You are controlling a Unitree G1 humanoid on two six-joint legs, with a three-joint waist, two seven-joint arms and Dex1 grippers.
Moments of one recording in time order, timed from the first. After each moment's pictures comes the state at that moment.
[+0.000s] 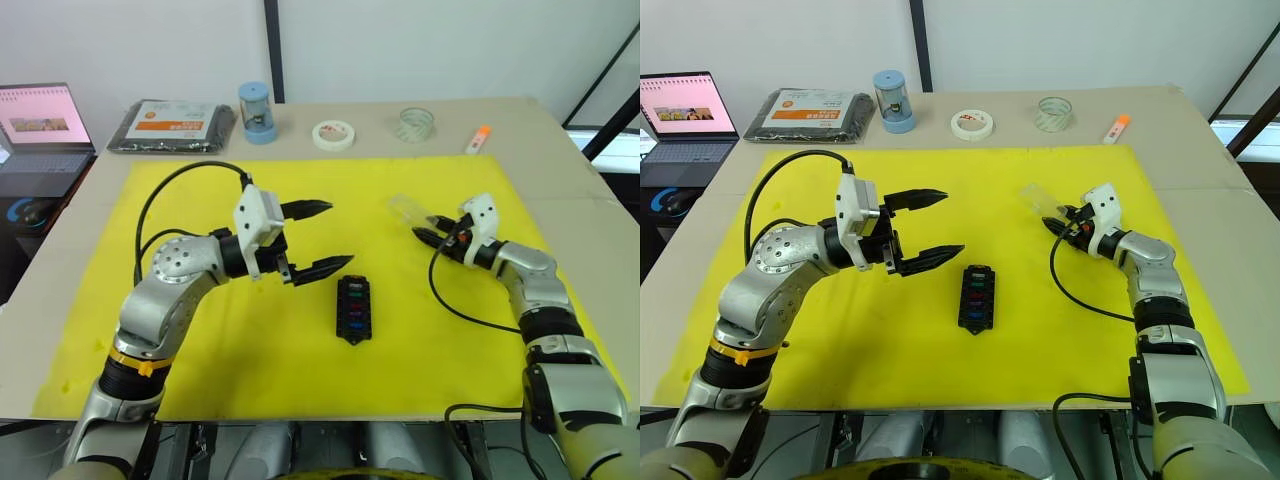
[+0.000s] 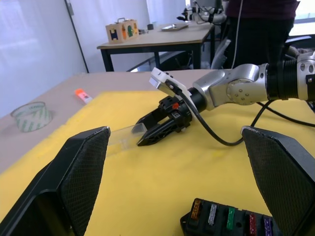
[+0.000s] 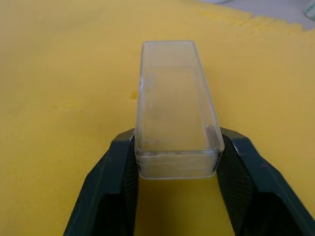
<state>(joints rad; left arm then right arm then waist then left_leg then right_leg) -0.43 0.46 -0.10 -0.34 -0.47 0.38 -0.90 -0.65 -0.55 -0.10 0.84 0.21 -0.05 0.90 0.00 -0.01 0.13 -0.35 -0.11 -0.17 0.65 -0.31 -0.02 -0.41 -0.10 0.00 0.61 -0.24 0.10</state>
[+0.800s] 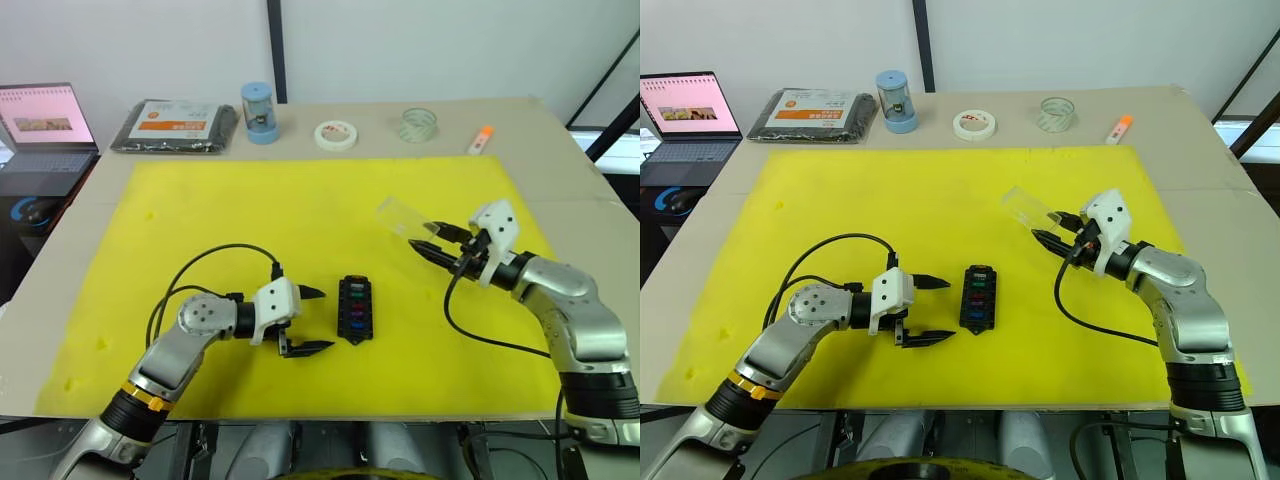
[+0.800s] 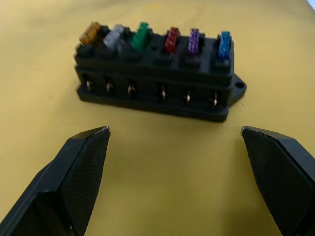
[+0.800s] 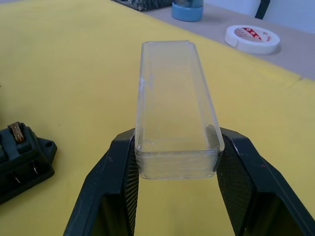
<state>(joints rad) -0.23 0.53 -0.34 -0.15 -0.20 0.16 -1.03 -0.25 -0.64 -0.15 -0.14 0.38 0.42 0.80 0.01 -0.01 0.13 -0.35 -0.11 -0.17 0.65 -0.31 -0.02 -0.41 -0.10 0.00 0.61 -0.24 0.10</state>
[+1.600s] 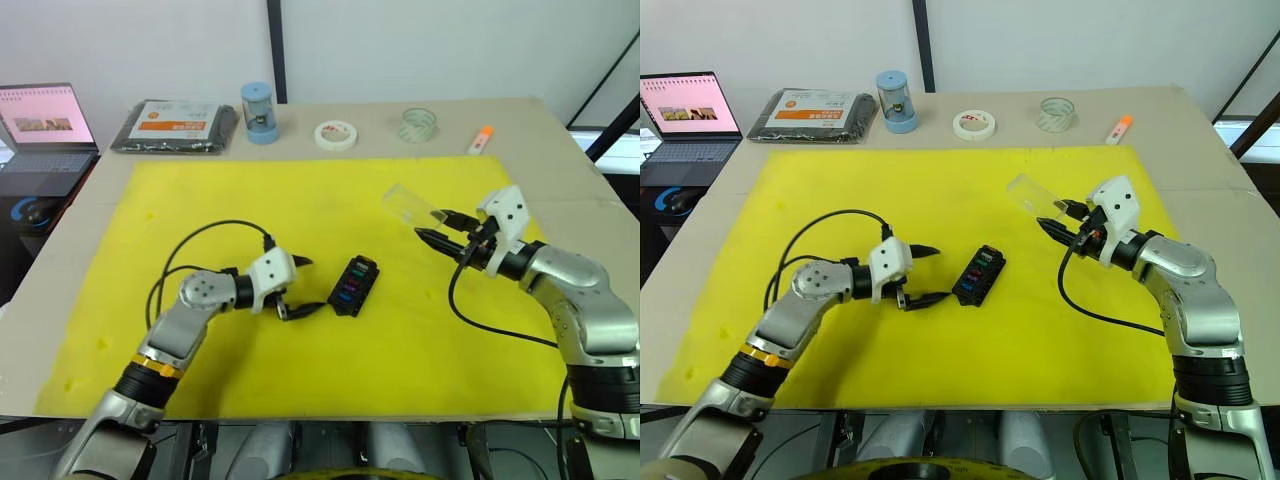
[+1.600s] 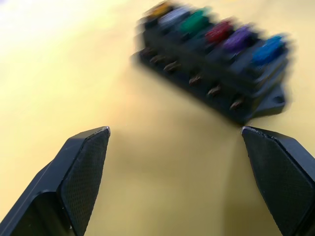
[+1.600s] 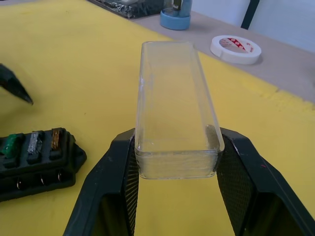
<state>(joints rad) -0.36 0.49 -0.26 0.06 -0.12 0.09 -0.91 -0.29 -0.66 -0.17 -0.16 0.38 0.45 0.78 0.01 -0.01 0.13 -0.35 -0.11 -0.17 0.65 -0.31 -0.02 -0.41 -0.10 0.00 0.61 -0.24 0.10</state>
